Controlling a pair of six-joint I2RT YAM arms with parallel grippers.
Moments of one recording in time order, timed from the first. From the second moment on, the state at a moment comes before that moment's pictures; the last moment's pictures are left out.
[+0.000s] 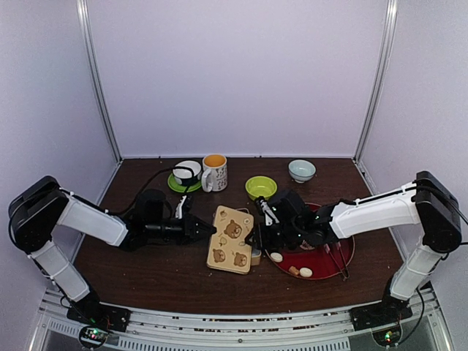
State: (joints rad) left arm -0.70 1.62 0.57 0.64 0.57 -0.92; right arm 0.96 1.67 0.92 0.00 -0.09 0.72
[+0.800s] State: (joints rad) left arm -0.70 1.26 0.72 0.29 0.61 -0.82; right arm 0.96 1.41 0.81 0.09 0.05 0.68
